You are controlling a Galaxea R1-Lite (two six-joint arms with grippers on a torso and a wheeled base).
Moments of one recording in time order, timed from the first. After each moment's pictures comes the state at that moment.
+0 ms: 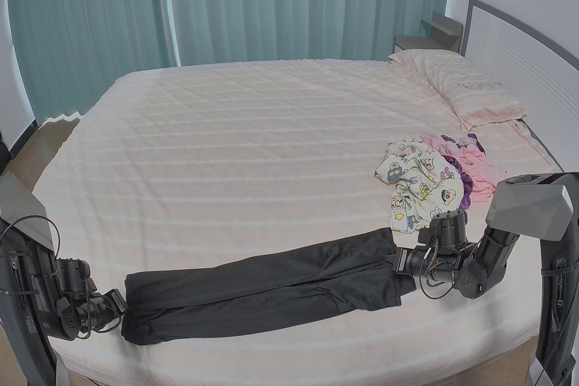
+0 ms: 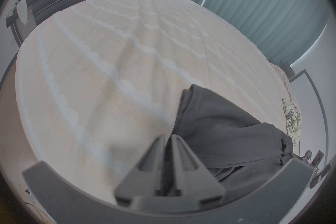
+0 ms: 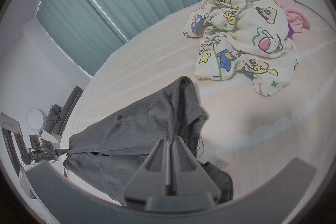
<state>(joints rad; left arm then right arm) 0.25 2.33 -0.11 -1.35 -0.11 -0.44 0.27 2.39 -0.70 -1.05 0.17 0.43</state>
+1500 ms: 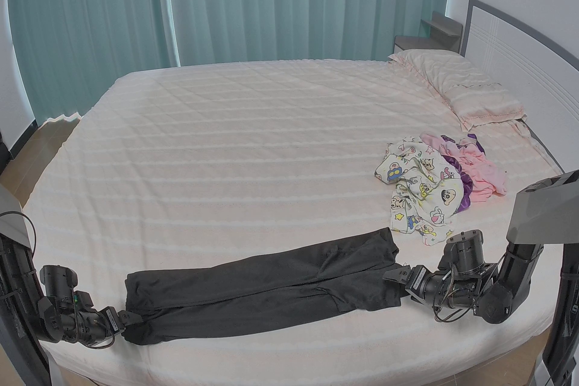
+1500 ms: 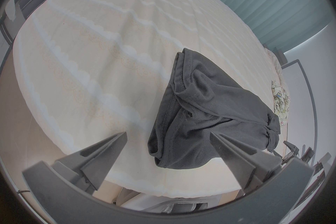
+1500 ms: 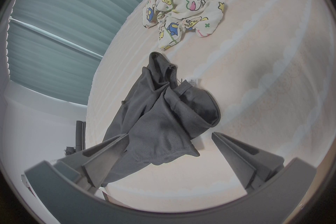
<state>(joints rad) 0.32 2.16 -0.02 -1.09 -0.30 -0.33 0.34 2.22 -0.38 -1.10 0.12 0.91</state>
